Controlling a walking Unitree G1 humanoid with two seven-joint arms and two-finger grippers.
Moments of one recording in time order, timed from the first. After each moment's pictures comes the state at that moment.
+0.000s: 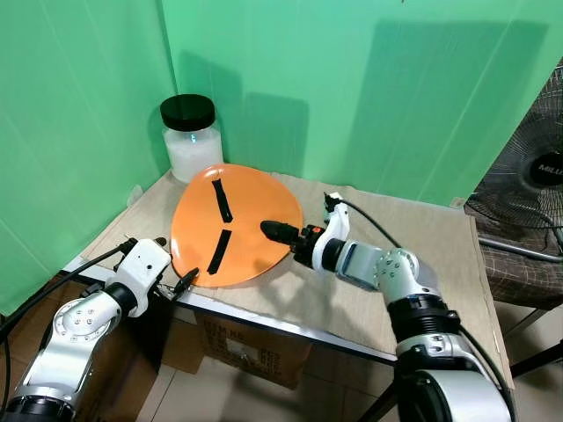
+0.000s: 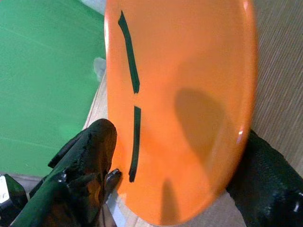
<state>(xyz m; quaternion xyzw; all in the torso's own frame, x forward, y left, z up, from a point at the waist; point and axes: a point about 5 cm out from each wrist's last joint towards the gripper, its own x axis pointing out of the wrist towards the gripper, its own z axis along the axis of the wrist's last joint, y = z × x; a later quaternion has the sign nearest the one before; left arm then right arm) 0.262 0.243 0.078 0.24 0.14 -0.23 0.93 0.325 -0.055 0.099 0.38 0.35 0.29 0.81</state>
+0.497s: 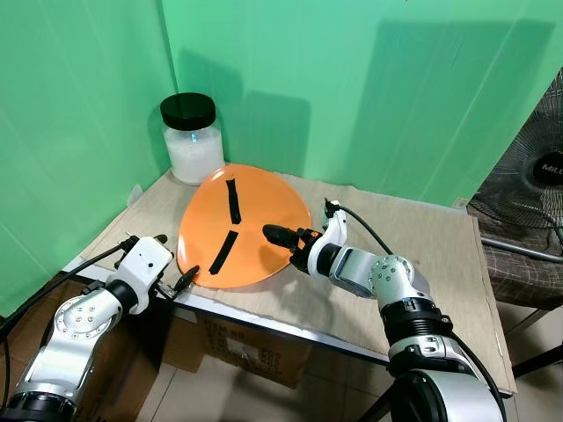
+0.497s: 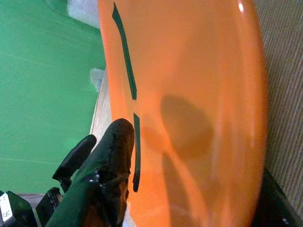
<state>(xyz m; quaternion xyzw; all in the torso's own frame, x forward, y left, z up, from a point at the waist) 0.265 0.242 0.080 0.25 0.13 -0.23 0.93 0.323 -0.049 0.091 0.43 0.35 0.27 0.79</state>
